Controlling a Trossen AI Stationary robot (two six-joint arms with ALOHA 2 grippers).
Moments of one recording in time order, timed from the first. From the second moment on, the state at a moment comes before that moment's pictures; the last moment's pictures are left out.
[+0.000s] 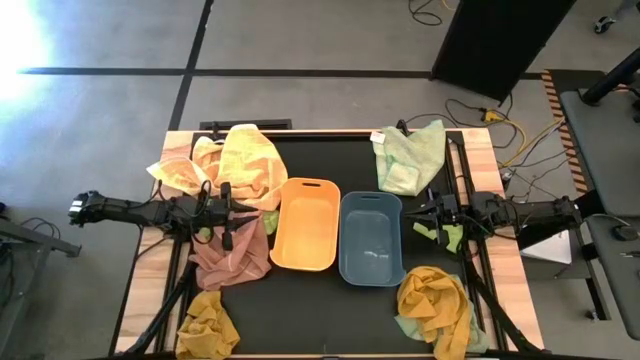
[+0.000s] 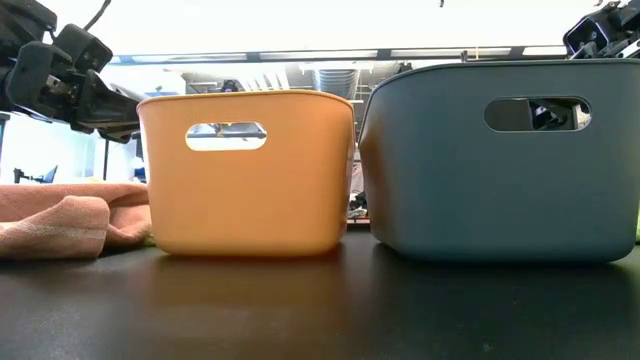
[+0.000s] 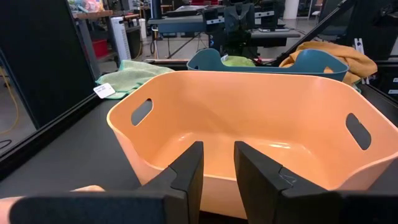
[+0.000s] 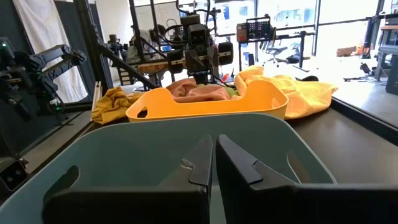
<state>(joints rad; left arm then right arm) -0.12 0.19 0.04 0.01 -0.26 -0.01 0.06 0.03 0.02 0.00 0.03 0.11</state>
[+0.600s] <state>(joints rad) -0.12 0.19 0.04 0.01 -0.26 -0.01 0.06 0.03 0.02 0.27 0.03 0.40</state>
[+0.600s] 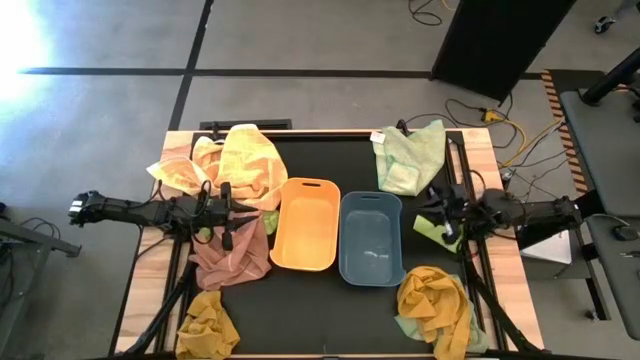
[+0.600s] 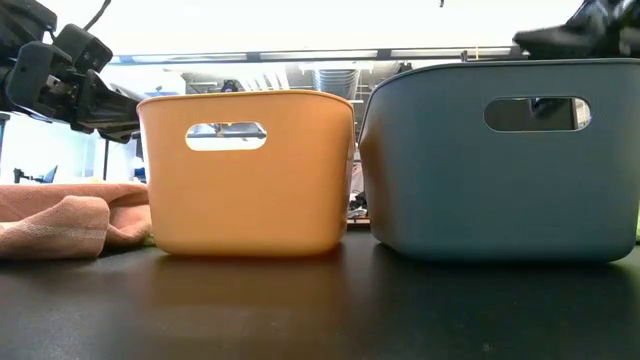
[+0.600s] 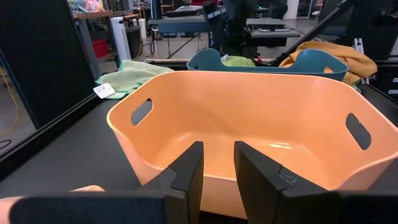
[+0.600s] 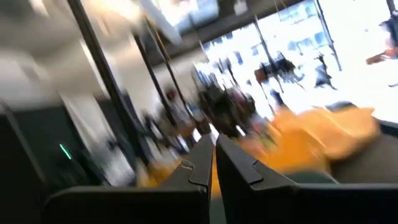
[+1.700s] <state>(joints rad) -0.12 0.19 0.04 0.01 -0.26 -0.01 0.11 0.90 0.89 -0.97 0.41 0.54</state>
